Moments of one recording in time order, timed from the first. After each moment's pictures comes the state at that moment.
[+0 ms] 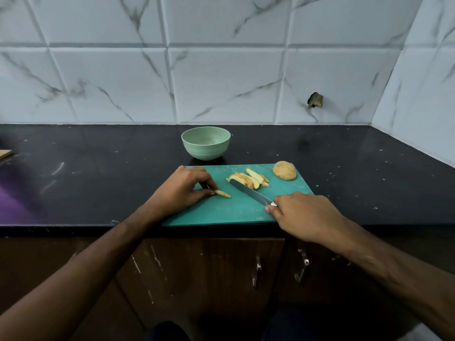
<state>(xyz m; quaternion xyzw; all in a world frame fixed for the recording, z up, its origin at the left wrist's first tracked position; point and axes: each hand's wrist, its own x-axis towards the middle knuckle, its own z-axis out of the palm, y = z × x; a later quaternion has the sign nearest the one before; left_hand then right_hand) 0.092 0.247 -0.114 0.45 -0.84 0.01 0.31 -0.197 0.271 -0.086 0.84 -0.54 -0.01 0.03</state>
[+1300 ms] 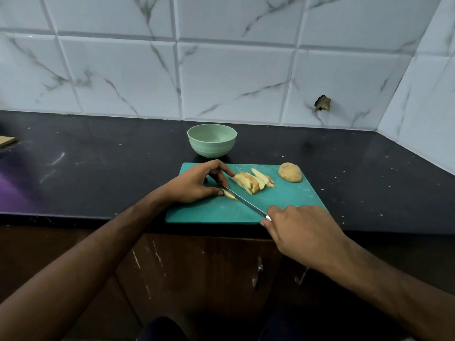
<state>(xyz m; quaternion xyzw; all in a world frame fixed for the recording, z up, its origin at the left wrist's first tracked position) 0.088 0.232 -0.113 0.45 -0.81 -0.22 0.31 -0.181 0.305 -0.086 0.87 -0.47 -0.04 0.13</state>
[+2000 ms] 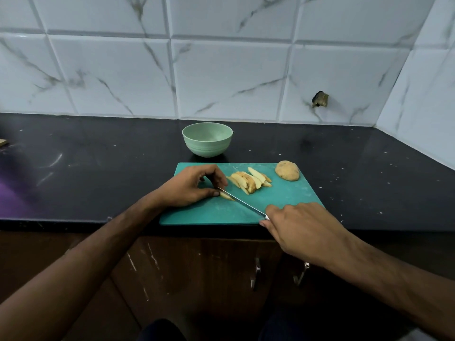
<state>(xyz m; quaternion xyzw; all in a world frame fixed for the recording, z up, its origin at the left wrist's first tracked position) 0.087 0.234 -0.113 0.43 -0.82 -0.19 0.32 -0.192 0.291 -0.090 0.89 -0.44 -0.04 0.13</state>
